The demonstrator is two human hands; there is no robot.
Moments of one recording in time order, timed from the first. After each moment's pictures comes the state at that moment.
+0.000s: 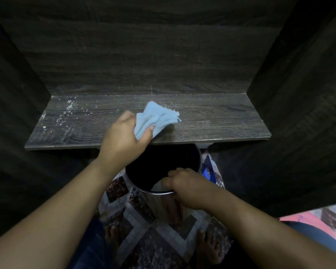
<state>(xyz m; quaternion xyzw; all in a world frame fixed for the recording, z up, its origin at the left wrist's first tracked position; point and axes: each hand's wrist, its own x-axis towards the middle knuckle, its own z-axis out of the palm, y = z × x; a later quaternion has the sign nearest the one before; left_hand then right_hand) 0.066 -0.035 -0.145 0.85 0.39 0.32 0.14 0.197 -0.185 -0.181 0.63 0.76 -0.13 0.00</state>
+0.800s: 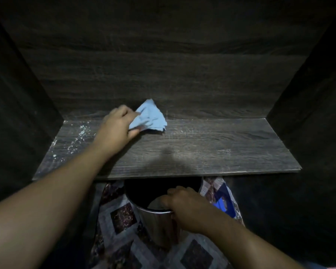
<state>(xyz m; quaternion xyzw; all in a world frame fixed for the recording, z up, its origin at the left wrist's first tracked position) 0.059 0.115 -0.147 0.92 0.29 0.25 0.03 0.180 -0.120 -0.194 0.65 0.75 -0.13 -0.01</state>
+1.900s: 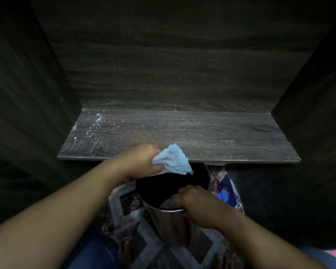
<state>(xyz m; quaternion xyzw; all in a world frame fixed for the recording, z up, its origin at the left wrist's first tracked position) 0.039 0.017 -0.150 0.95 0.23 -0.01 0.21 0.178 -0.158 -0.191 0.63 0.76 -0.16 0.01</state>
